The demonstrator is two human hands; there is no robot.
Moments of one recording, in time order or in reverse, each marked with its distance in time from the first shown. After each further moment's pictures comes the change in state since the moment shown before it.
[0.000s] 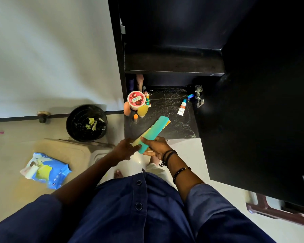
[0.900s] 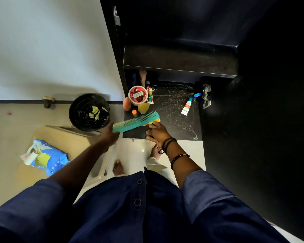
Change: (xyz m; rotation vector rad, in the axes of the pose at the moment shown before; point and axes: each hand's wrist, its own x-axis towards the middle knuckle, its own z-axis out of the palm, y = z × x) left_hand 0.036 0.002 -0.031 -0.175 0.388 -0.191; right_hand 0.058 -0.034 -0.011 -0.069 0.025 0.016
